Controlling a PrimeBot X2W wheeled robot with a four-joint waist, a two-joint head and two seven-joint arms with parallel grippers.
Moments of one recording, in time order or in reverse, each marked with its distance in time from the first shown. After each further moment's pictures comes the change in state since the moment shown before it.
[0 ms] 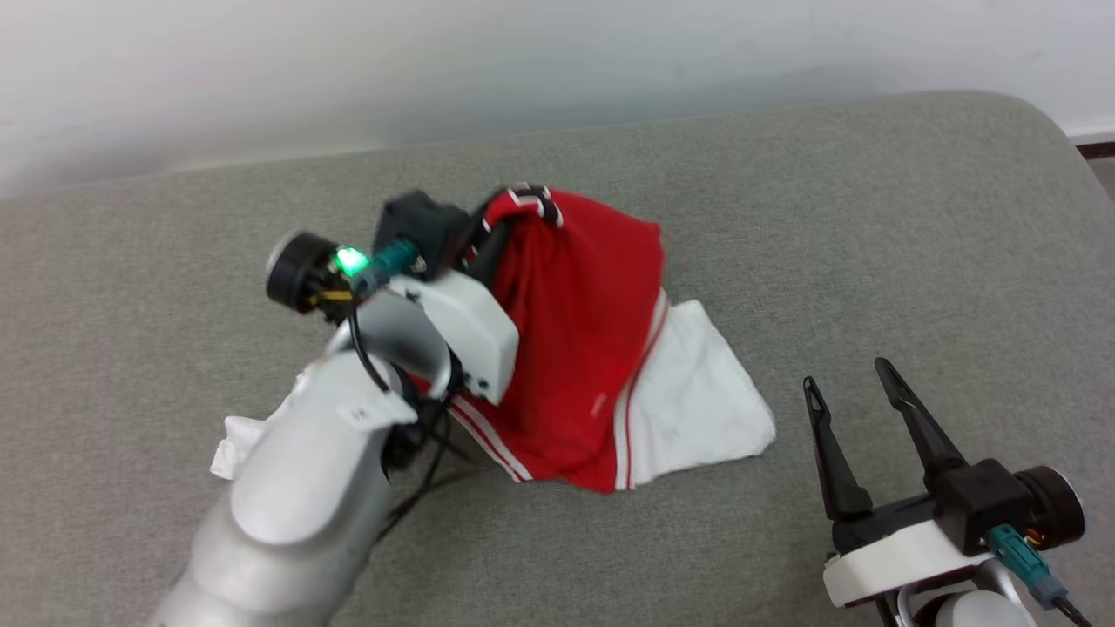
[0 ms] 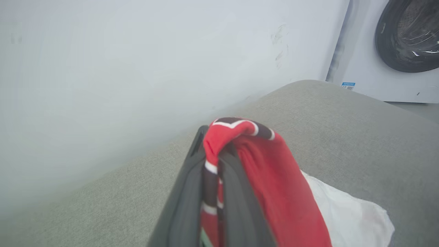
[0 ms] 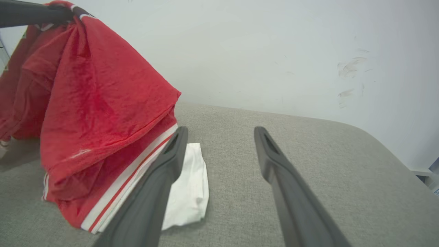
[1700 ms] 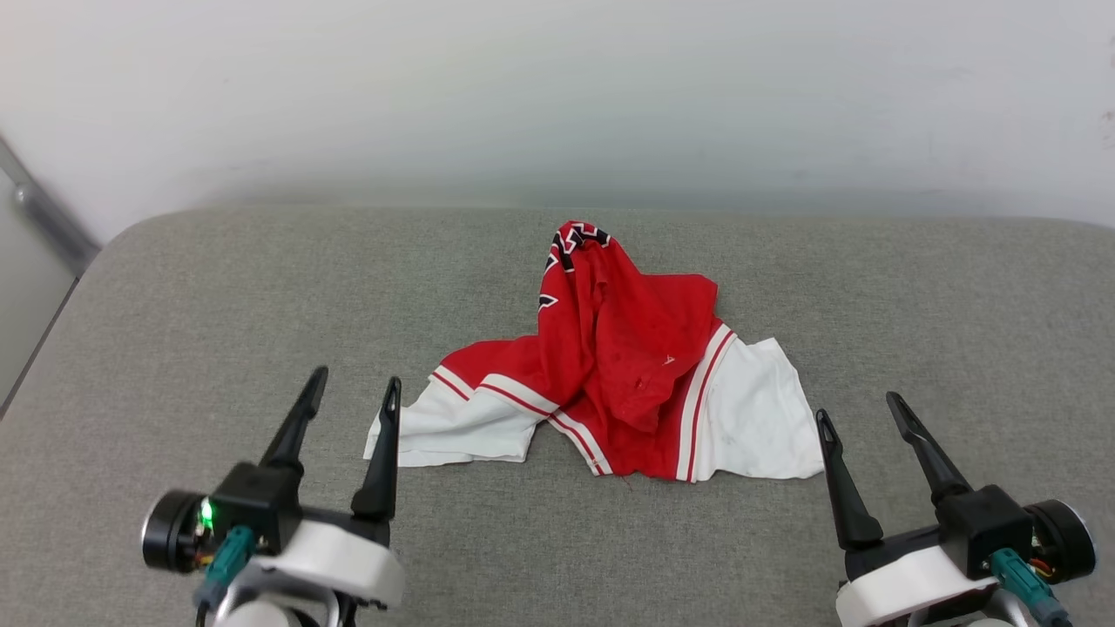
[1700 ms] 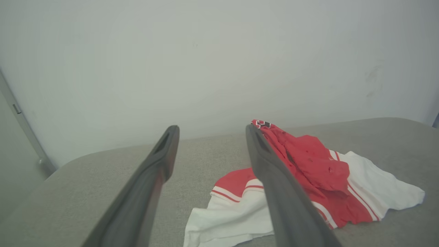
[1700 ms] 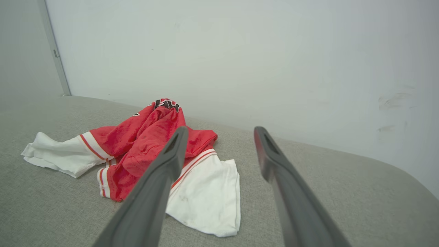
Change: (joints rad) left arm 0.494 0.143 0.147 -0.236 -0.032 0.166 -0.323; right arm 0.041 0.000 -0.024 0.025 -0.021 0.000 0.000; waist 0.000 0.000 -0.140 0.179
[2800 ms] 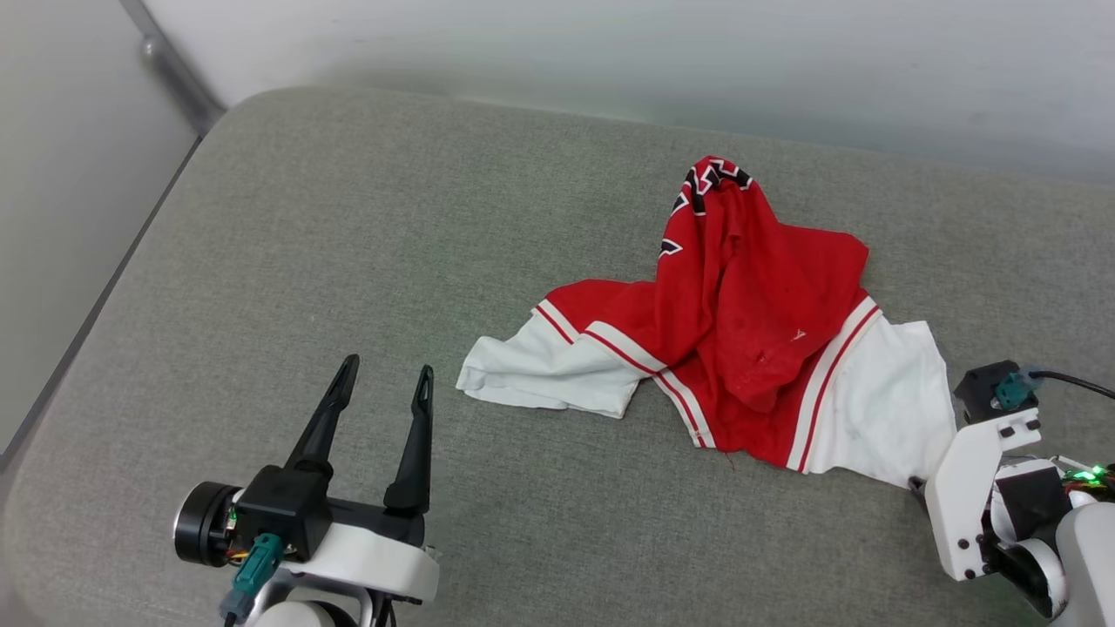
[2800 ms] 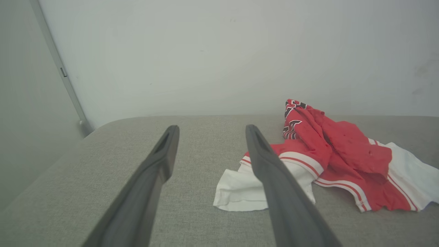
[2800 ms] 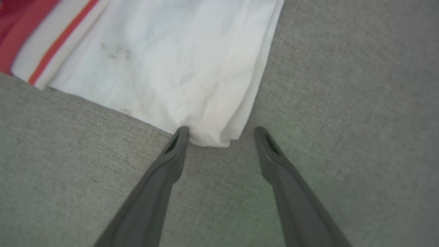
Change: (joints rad) left arm 0.057 -0.146 0.080 -0.075 0.117 -0.070 -0.002; right arm -0.234 -0.283 0.076 0.157 0.234 0.000 1.042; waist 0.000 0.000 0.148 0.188
